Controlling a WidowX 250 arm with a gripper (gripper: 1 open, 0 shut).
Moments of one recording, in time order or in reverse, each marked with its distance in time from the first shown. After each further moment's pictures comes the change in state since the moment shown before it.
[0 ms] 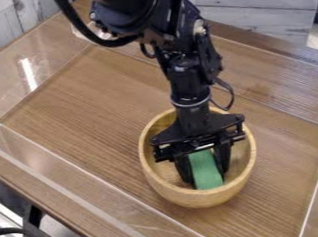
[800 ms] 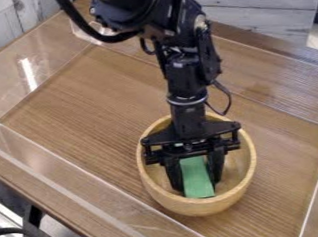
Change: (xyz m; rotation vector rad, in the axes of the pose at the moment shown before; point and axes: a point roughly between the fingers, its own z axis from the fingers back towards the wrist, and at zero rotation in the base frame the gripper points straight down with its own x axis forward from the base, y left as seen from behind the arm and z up) arm -0.014 0.013 0.005 0.092 0.091 -0.029
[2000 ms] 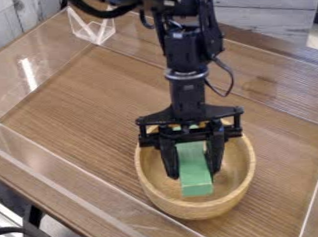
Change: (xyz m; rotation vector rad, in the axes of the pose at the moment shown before) arm -0.011 0.002 0.029 0.023 0.072 -0.057
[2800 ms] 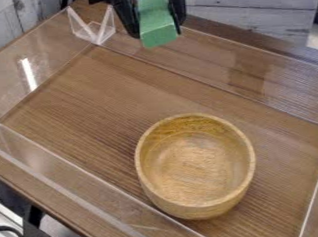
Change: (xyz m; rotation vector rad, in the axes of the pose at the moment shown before) arm 0.023 0.016 0.140 -0.192 -0.042 -0.035
